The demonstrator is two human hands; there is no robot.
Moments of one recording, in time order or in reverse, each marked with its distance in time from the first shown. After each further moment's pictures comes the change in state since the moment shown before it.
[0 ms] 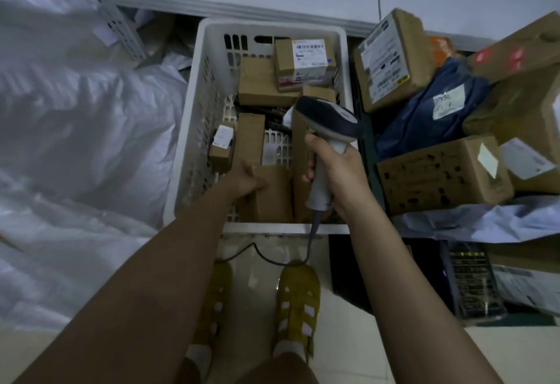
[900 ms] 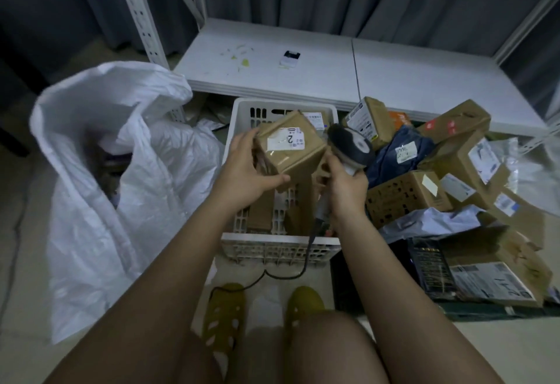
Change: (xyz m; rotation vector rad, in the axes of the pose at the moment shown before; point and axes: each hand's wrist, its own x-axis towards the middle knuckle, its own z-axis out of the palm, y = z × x) left_hand -0.214 0.057 -0.073 -0.098 0.407 0.754; right_hand -0.092 -0.053 0.033 0.158 0.316 -0.124
